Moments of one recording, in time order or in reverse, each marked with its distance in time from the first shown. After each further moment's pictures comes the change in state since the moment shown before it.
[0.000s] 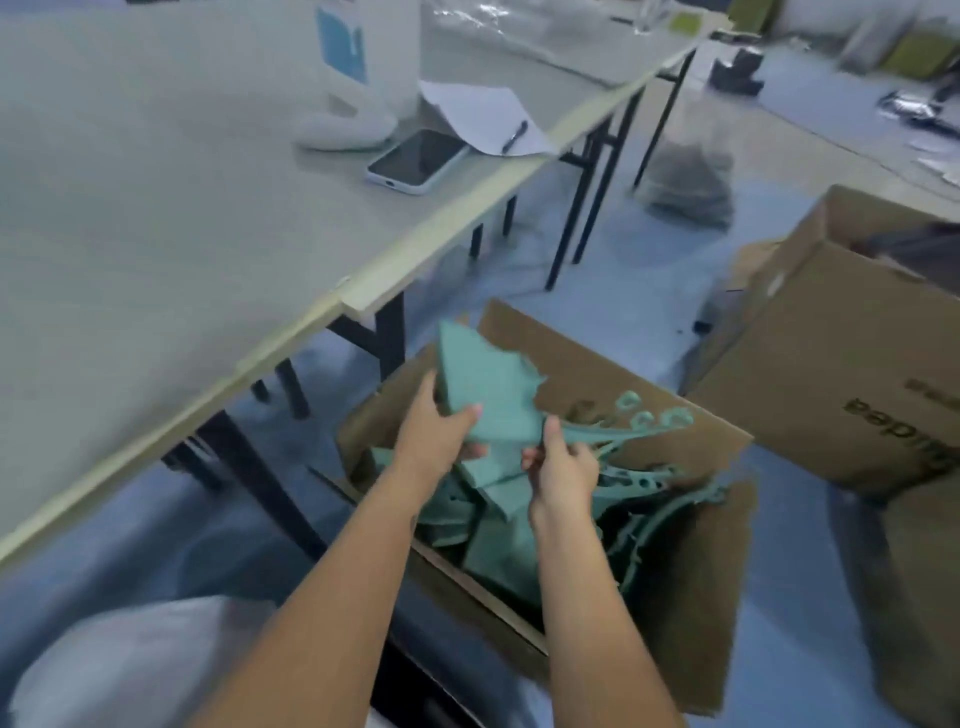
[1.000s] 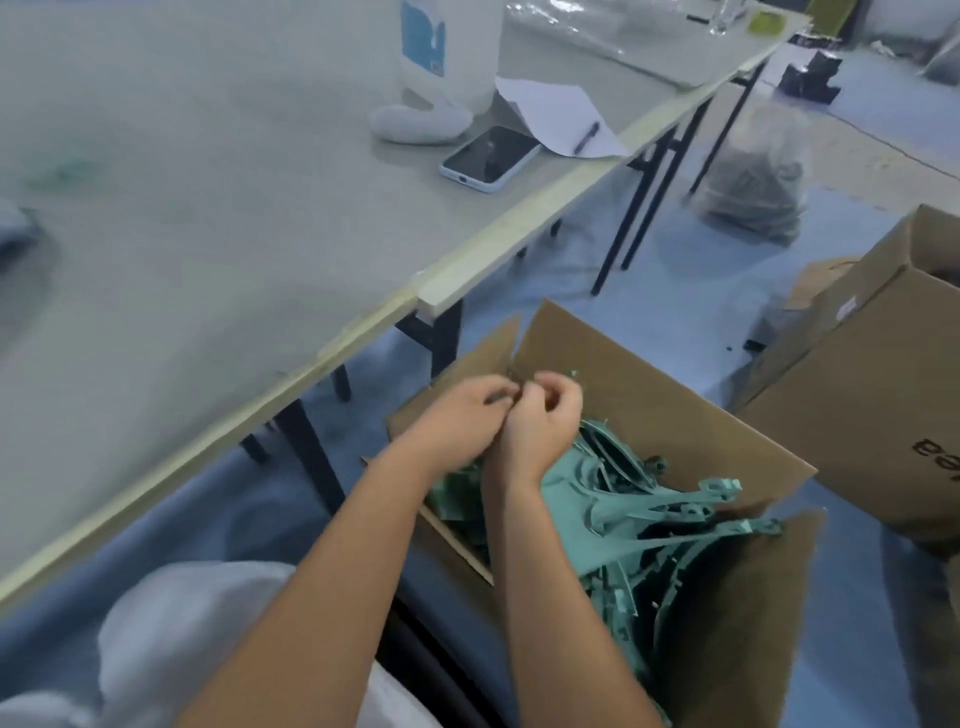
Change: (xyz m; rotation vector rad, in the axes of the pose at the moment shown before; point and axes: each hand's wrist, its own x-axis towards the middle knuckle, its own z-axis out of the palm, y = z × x) left_hand -0.012 0.046 -0.041 0.635 -0.237 0.109; right_hand -0.073 -0.004 0.095 -0.032 0.016 -0.326
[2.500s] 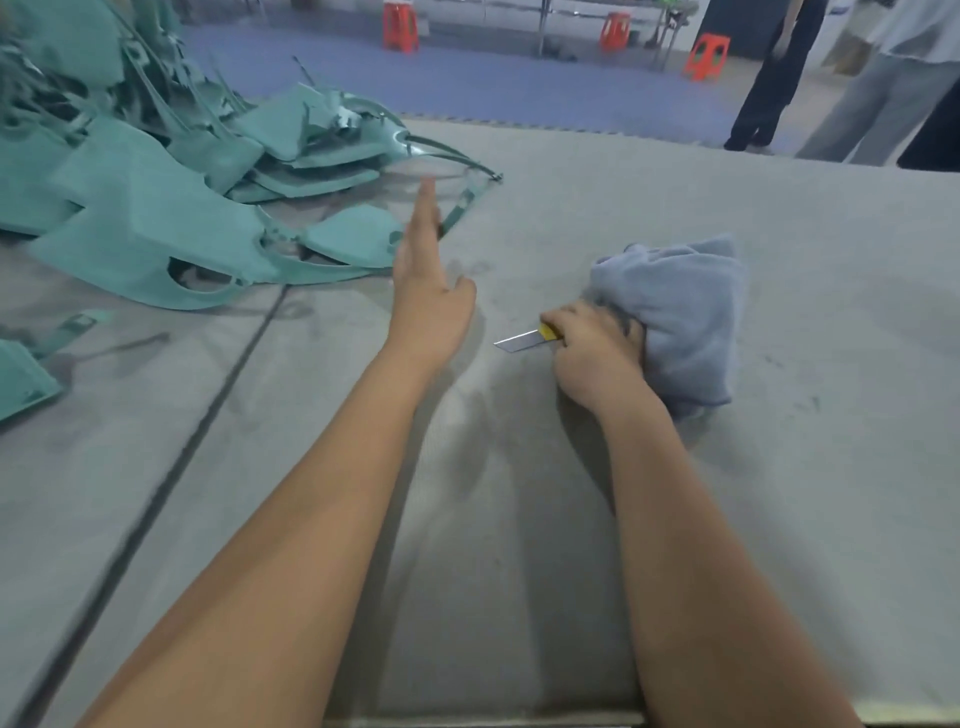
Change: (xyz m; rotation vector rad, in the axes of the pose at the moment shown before) left_hand -0.245 -0.137 -0.386 0.055 1.468 -0.022; right_hand -0.287 0.011 0.321 -1.054 -1.479 -1.315
